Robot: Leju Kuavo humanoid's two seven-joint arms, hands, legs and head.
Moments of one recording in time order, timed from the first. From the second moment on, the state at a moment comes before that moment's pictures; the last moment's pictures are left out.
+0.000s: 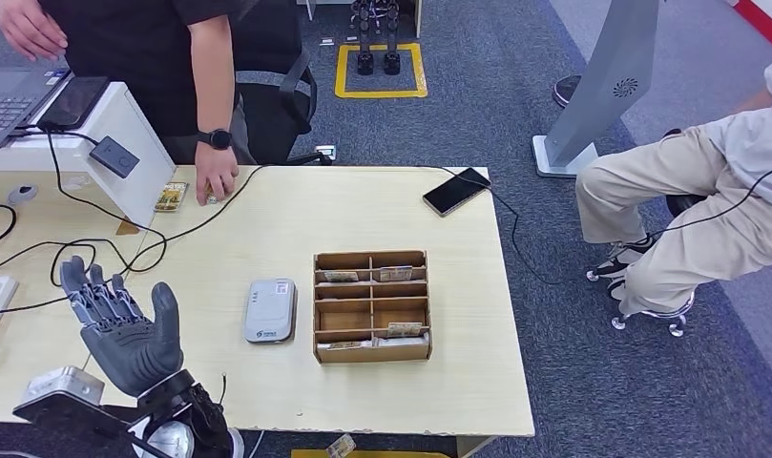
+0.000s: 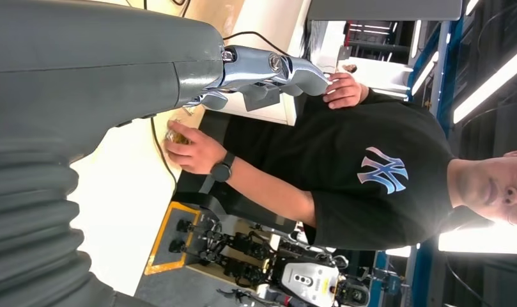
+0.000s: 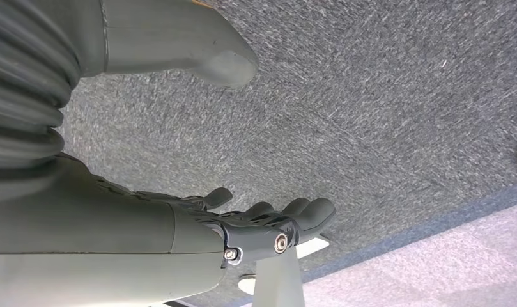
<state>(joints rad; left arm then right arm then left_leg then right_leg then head) 0.09 -0.21 -0.25 -1.81 0.17 0.60 -0.63 -0.14 0.34 -1.54 -0.67 0.94 -0.69 -0.50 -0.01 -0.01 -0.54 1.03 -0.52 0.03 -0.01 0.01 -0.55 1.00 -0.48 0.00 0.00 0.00</state>
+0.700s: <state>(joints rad) 0.09 -0.21 -0.25 -1.81 0.18 0.60 -0.63 -0.14 0.34 -1.54 -0.66 0.94 -0.69 -0.50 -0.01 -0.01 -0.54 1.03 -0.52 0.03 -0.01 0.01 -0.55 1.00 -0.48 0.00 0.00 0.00</state>
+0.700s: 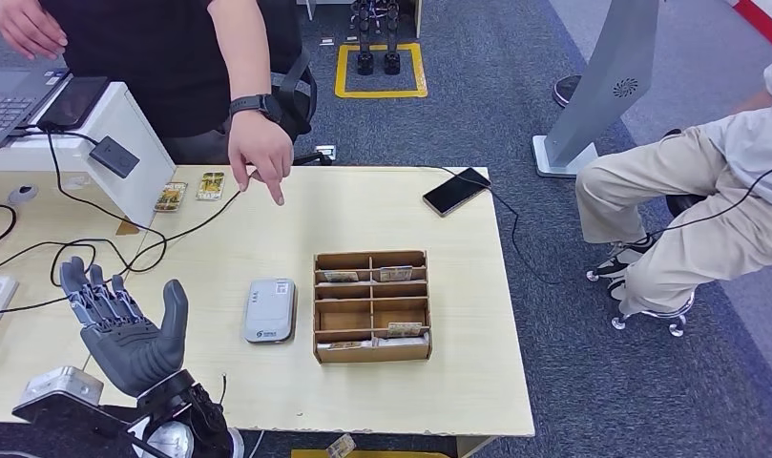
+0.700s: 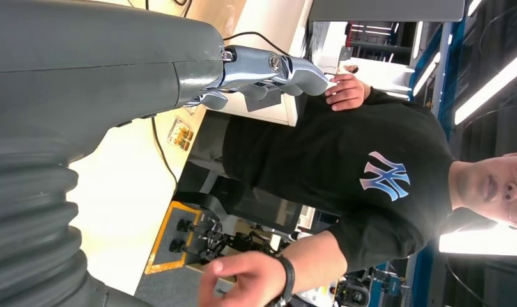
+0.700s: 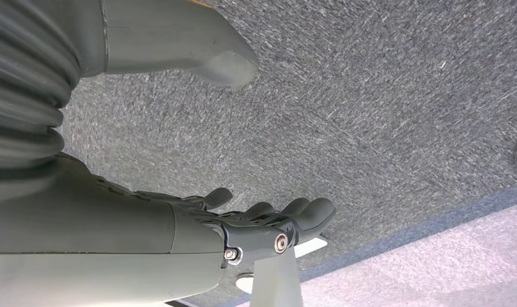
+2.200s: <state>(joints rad) 0.10 -0.09 -0.41 -1.82 -0.32 0.36 -0.70 -0.14 0.34 -1.54 -0.63 0.95 -0.69 -0.54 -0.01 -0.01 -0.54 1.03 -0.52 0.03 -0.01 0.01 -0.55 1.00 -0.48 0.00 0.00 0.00</state>
